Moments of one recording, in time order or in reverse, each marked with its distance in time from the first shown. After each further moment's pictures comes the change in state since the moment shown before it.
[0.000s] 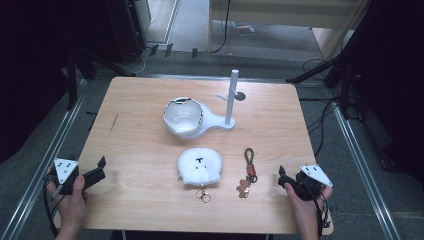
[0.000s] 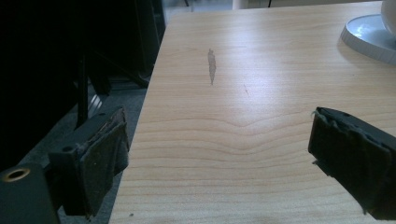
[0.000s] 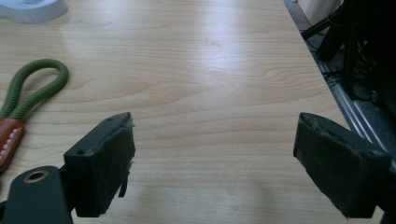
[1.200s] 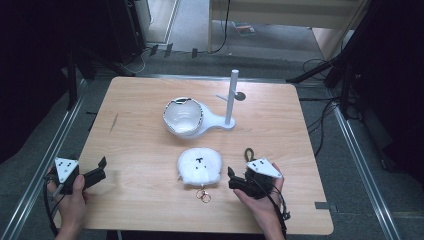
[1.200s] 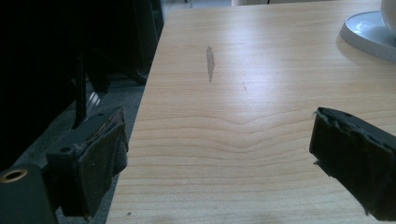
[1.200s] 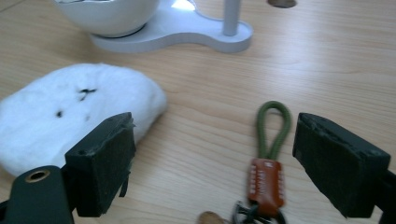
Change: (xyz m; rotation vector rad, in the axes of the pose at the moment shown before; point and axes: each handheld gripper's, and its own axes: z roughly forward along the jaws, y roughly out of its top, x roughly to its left) left arm 0.000 0.000 0.000 0.016 -0.004 0.008; right arm 0.139 0.033 -0.020 0.037 0.298 -0.118
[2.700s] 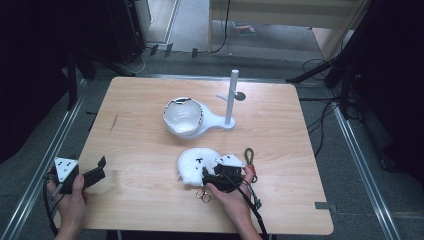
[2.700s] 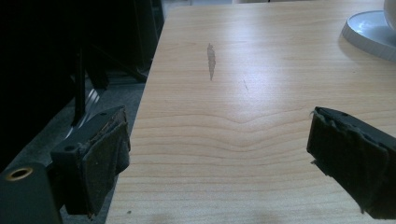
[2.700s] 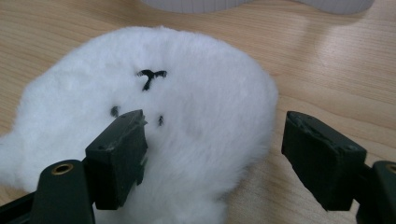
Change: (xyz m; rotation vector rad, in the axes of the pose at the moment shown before) left arm 0.001 0.000 0.001 0.004 -0.001 -0.014; right arm 0.054 -0.003 0.061 0.131 0.074 0.000
